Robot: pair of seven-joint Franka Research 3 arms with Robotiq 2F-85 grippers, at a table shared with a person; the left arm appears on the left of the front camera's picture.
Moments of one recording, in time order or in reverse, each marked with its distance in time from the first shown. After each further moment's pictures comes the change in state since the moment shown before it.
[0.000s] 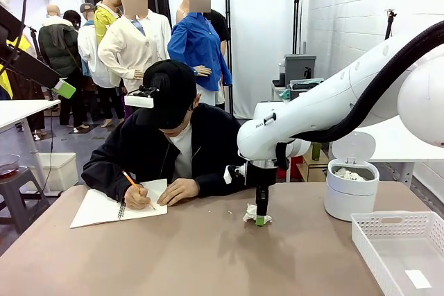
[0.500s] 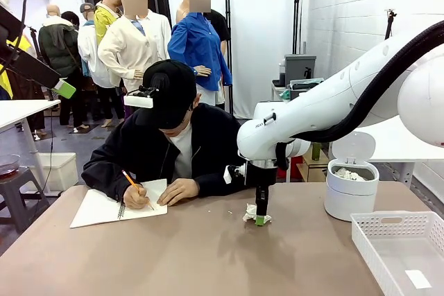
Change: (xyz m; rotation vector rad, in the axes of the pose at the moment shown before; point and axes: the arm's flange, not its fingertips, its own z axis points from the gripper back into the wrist) left arm 0.000 0.000 0.000 0.000 0.000 0.000; right arm 0.000 0.000 0.000 0.001 0.000 0.001
